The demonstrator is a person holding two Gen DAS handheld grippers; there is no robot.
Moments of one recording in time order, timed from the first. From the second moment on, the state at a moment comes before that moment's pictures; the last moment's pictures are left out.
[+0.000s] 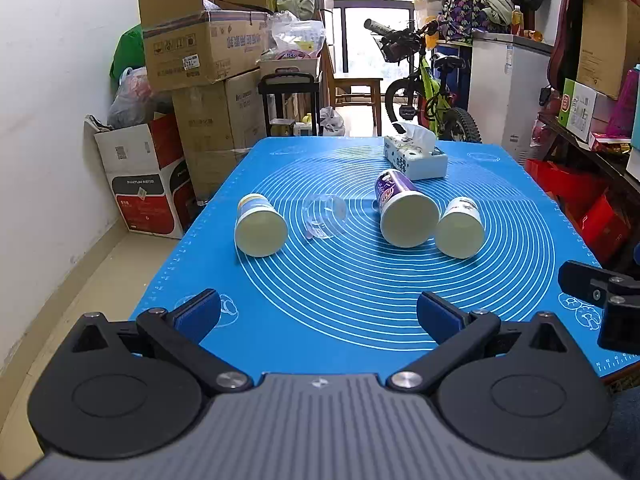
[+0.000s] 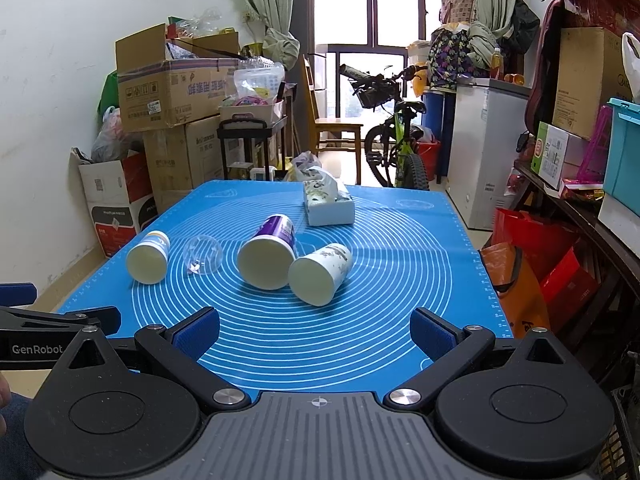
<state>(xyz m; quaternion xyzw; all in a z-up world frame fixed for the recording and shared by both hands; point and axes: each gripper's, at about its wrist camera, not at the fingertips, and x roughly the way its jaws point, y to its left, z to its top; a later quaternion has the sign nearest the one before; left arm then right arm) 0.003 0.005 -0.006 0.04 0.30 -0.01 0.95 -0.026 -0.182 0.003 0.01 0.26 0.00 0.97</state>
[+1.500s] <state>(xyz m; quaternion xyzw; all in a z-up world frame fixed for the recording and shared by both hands) 0.156 0.044 -0.034 0.05 0.24 0.06 0.97 0.115 -0.193 0.012 0.00 0.24 -0.03 0.97</state>
